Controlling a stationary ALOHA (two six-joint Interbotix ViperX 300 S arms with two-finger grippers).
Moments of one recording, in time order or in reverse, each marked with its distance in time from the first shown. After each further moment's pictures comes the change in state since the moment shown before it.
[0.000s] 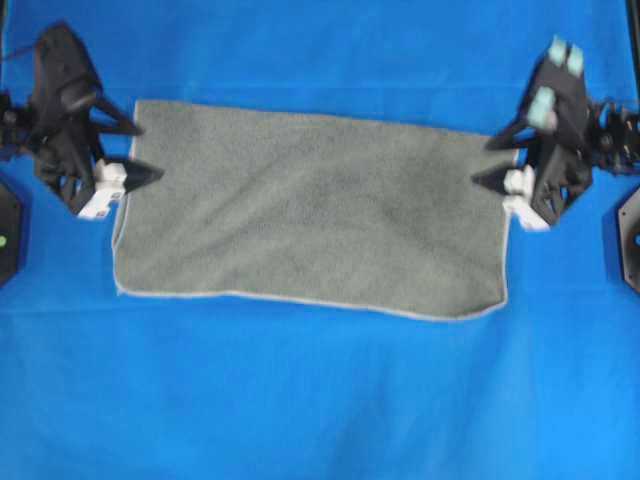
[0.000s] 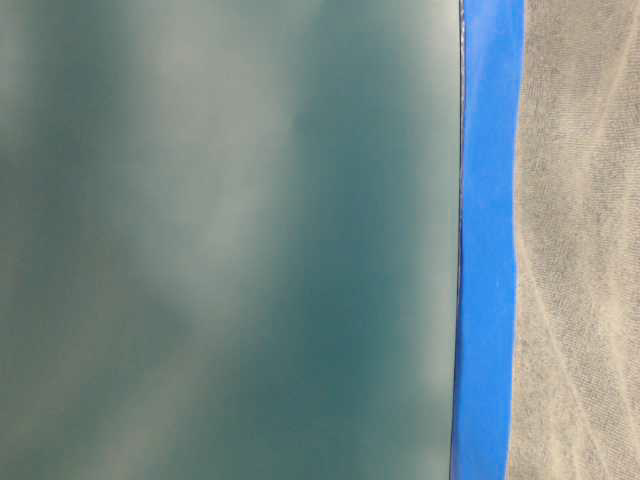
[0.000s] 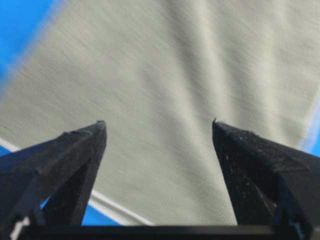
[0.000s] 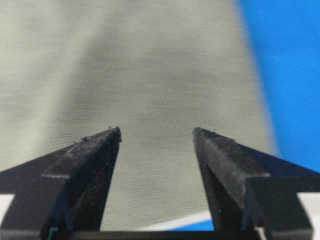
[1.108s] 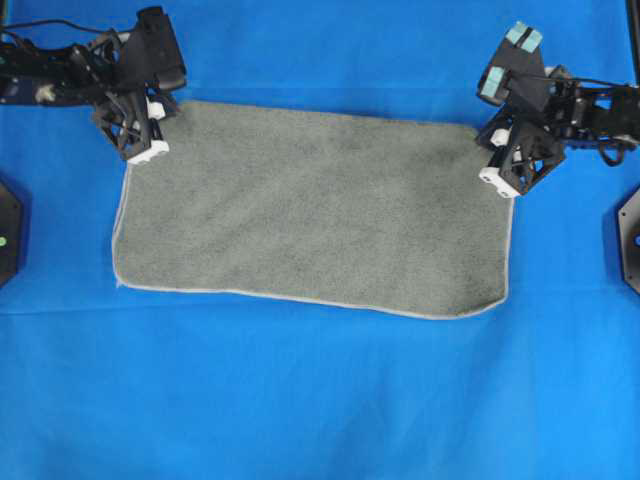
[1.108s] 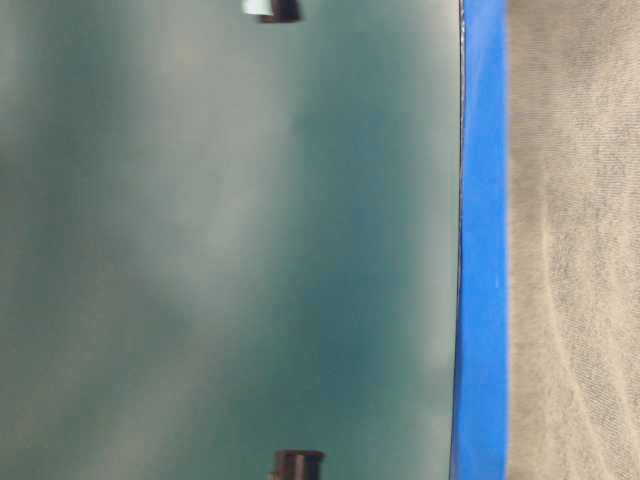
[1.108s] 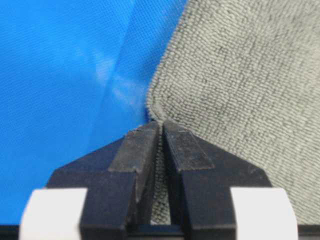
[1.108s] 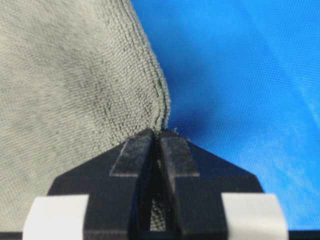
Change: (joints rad) left arm 0.256 0.482 -0.137 -0.011 -0.067 0.448; right arm -0.101 0.184 -0.038 -0.080 0.008 0.002
